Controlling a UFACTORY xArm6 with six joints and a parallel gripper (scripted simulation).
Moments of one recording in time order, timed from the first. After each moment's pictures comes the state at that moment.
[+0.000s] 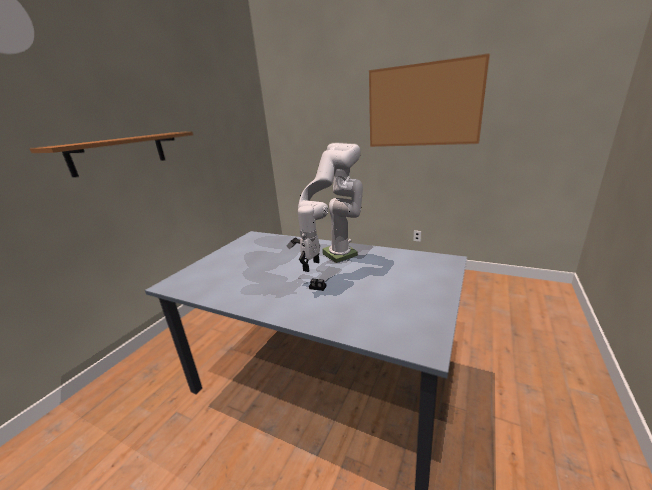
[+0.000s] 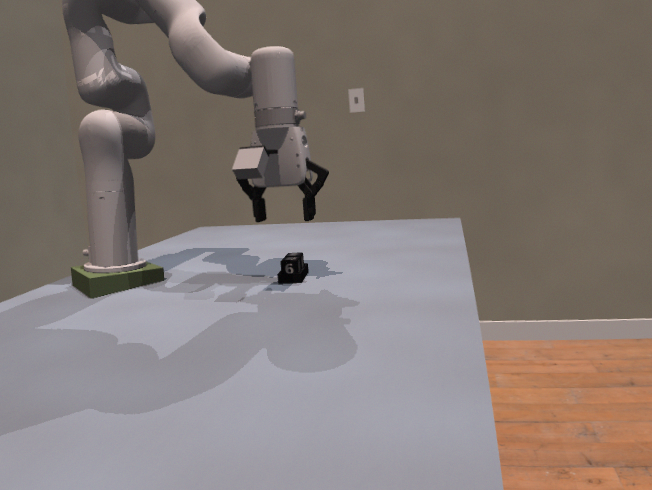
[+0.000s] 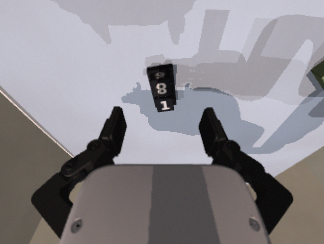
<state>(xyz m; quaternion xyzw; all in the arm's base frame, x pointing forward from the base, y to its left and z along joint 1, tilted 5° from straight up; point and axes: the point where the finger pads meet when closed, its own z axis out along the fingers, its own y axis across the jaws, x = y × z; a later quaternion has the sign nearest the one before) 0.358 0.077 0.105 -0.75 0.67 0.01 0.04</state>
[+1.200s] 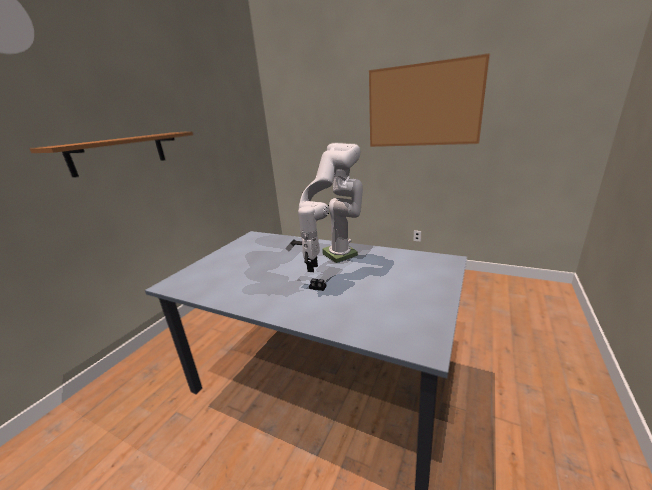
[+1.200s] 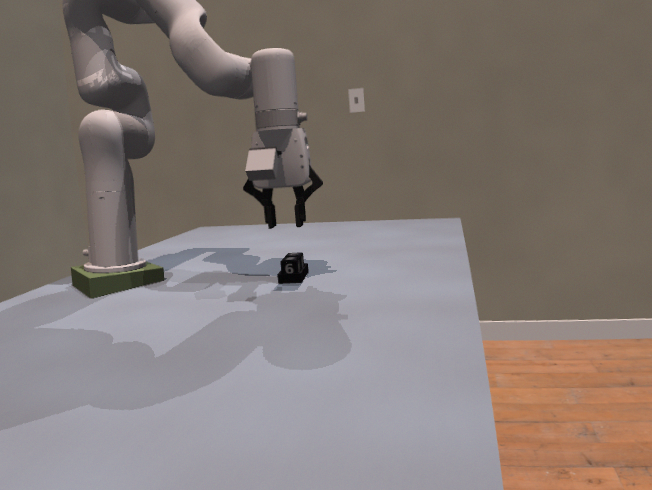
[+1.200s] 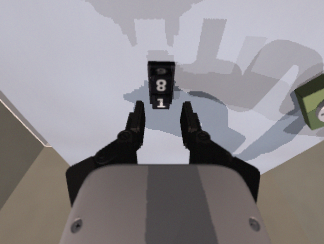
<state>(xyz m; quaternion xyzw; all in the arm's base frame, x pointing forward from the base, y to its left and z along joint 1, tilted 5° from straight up) 0.357 0.082 0.104 -0.80 0.60 0.01 0.04</state>
